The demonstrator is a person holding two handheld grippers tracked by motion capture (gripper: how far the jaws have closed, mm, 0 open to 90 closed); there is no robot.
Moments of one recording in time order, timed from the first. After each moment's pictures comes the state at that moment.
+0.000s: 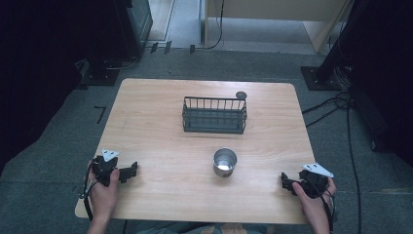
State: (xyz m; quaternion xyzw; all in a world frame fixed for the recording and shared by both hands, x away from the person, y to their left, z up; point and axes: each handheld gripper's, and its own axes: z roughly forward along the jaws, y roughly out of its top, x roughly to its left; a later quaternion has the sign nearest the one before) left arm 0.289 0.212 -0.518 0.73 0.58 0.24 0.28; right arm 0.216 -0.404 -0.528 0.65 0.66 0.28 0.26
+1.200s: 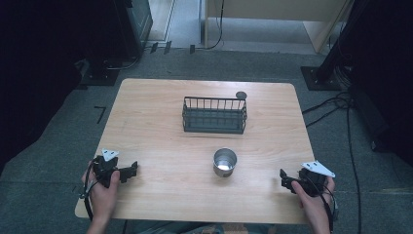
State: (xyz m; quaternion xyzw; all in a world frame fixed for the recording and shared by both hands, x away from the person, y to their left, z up) left arm 0.290 0.211 -0.518 0.72 0.59 0.24 0.28; right arm 0.211 -0.392 -0.503 0.62 0.66 0.32 0.28
